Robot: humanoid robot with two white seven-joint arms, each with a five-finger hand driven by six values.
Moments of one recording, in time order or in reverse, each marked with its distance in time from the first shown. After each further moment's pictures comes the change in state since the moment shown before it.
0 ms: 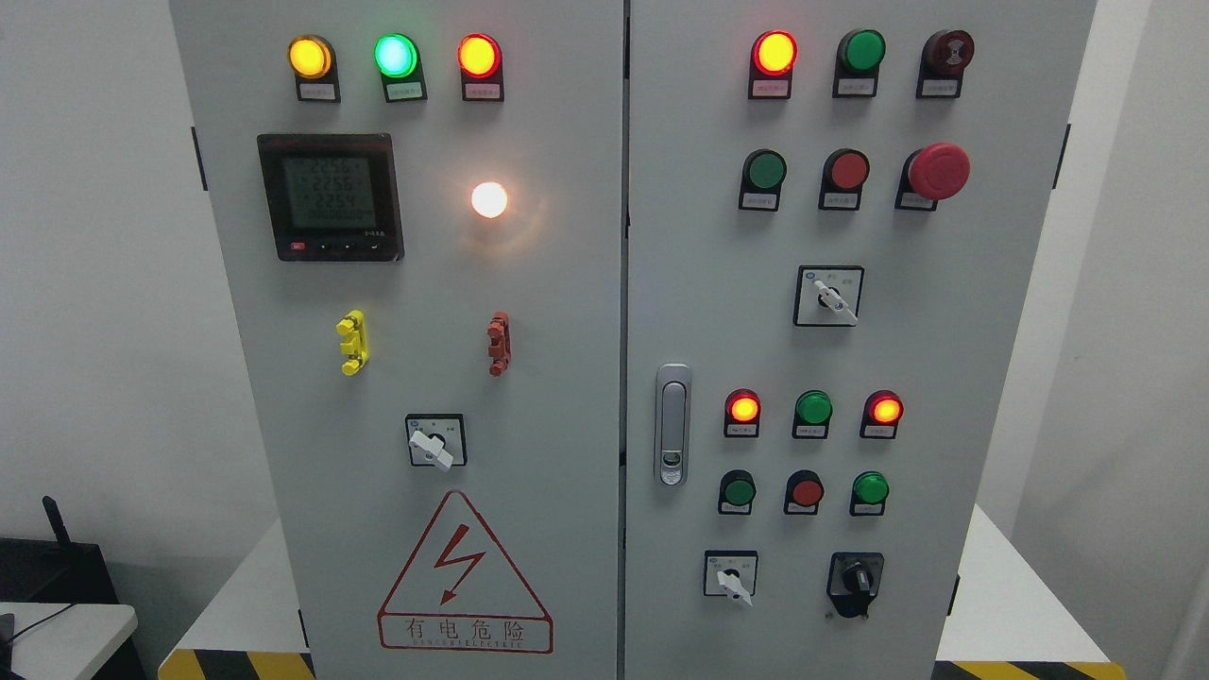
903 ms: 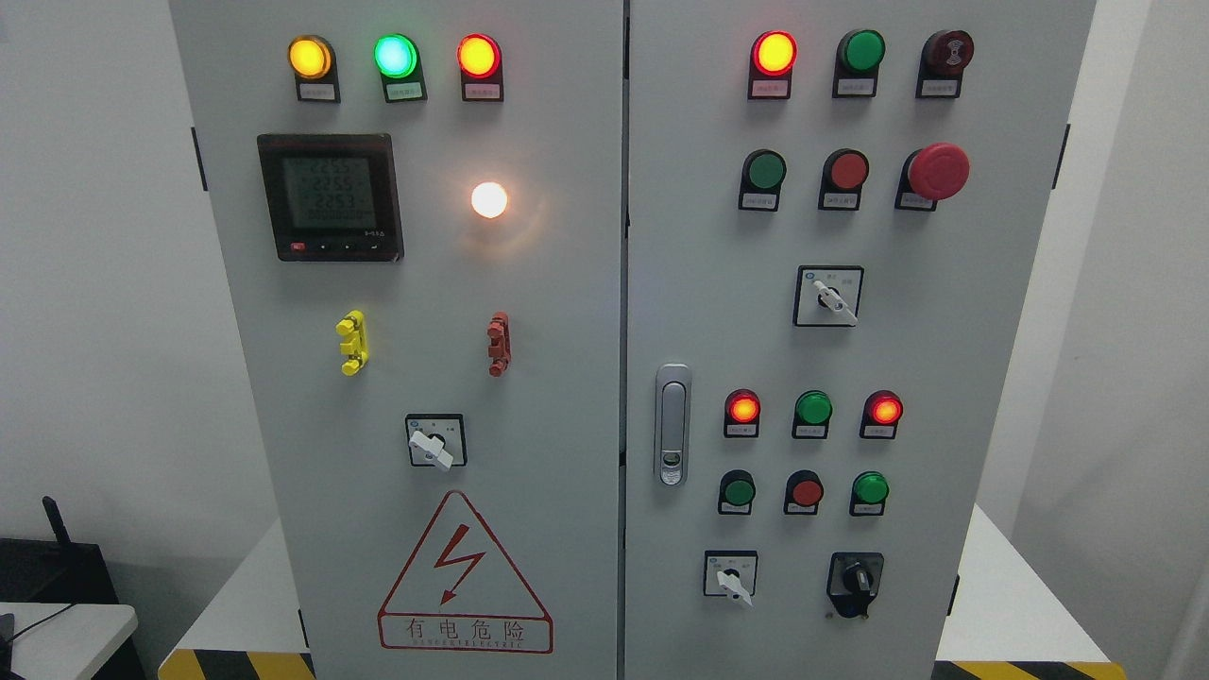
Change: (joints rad) left arm -0.078 -0.018 -0.295 0.307 -0.007 0.166 0.101; right arm 0.000 0.000 0.000 0.000 0.000 0.000 0.000
